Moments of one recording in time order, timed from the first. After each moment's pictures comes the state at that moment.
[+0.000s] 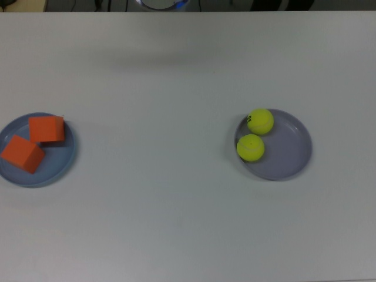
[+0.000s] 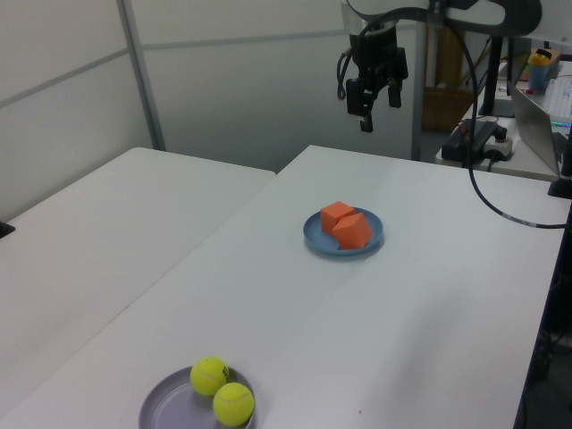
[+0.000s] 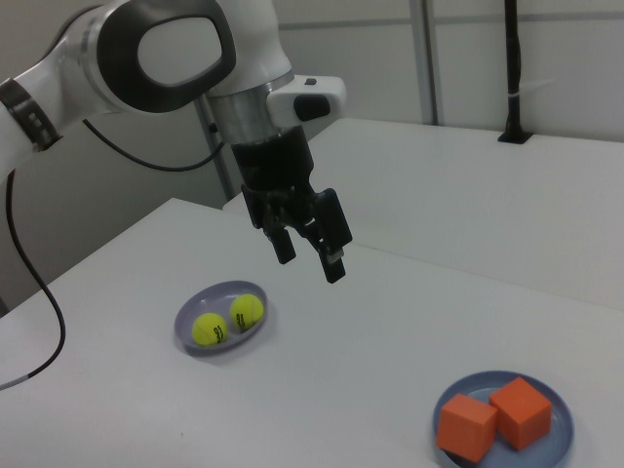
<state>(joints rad) -0.04 0.07 0.03 -1.33 -0.17 1.39 -0.03</state>
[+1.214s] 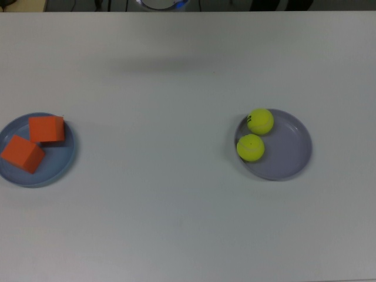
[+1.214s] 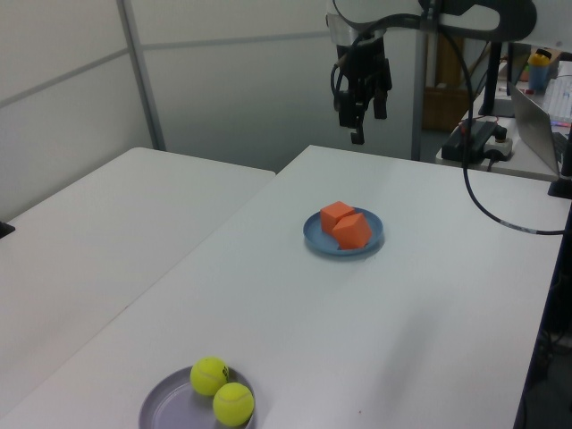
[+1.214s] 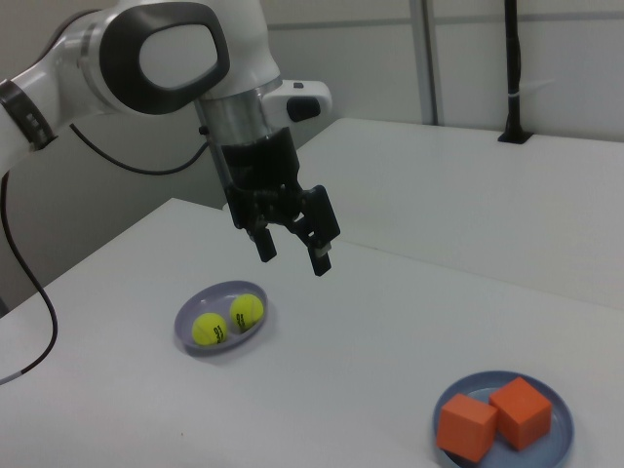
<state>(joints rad) -0.02 0.08 0.06 -1.35 -0.13 1.39 -0.13</state>
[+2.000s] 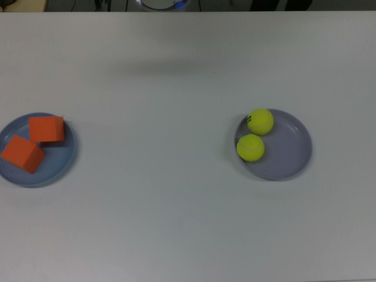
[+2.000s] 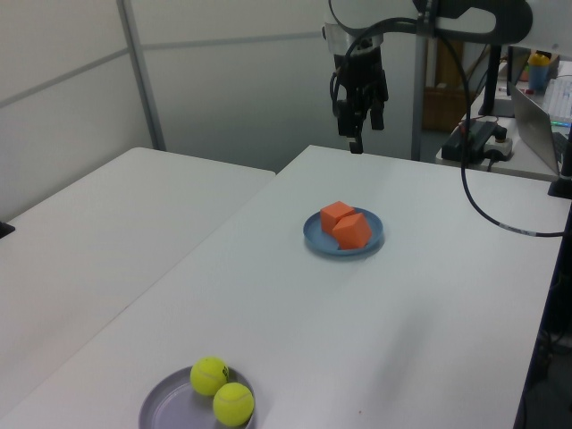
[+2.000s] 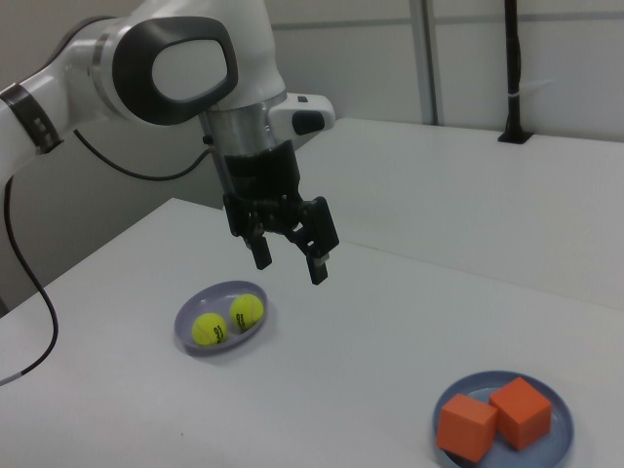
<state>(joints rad) -0.02 0.09 0.06 -1.37 -0.10 1.39 -0.16</state>
